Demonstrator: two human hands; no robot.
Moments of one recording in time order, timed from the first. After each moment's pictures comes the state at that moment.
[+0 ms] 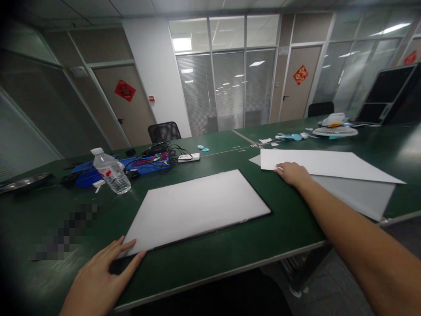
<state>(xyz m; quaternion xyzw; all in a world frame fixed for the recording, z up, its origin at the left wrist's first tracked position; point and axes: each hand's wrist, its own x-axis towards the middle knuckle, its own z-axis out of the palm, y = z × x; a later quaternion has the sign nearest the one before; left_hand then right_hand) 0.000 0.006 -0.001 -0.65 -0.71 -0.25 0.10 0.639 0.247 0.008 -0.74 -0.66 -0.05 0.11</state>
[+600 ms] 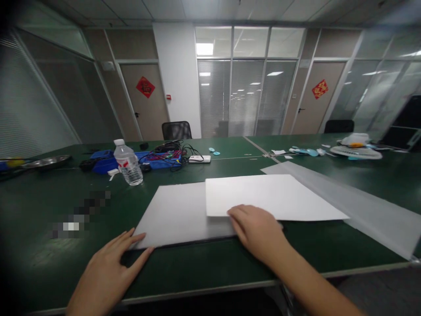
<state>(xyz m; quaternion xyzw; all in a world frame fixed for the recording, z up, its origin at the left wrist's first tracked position) -0.001 0.001 0.001 -0.64 -0.73 -0.25 0.08 0.389 0.072 0.054 -0.47 -0.86 -0.07 0.20</state>
